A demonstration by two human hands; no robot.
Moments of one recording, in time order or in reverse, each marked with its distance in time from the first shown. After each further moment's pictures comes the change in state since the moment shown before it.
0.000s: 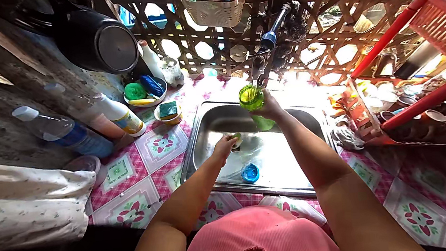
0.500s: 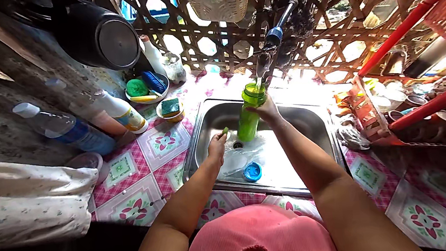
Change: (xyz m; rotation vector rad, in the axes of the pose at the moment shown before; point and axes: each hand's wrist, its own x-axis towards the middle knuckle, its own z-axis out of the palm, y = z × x) left_hand 0.011 -0.026 -0.016 -0.220 0.299 -0.041; right_hand 0.000 0.009 0.043 0.366 0.154 0.212
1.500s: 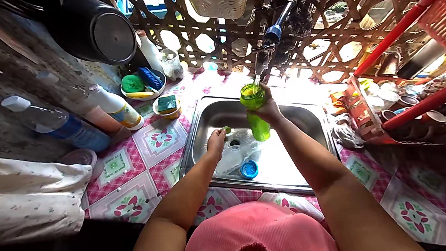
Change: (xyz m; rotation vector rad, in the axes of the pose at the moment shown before) left_hand -0.004 0.015 0.007 0.245 -0.025 0.004; right_hand -0.014 -0.011 -0.015 -0.137 -0.045 -0.244
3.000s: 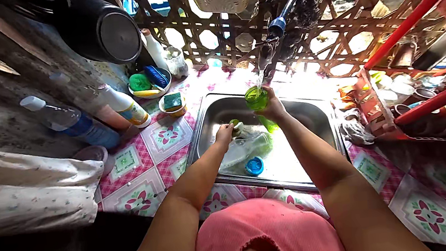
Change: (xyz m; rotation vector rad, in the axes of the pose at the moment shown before) left_hand 0.034 -0.013 0.015 -0.094 -0.061 -0.065; right_hand 0.004 0.023 0.000 -0.215 -0.106 0.059
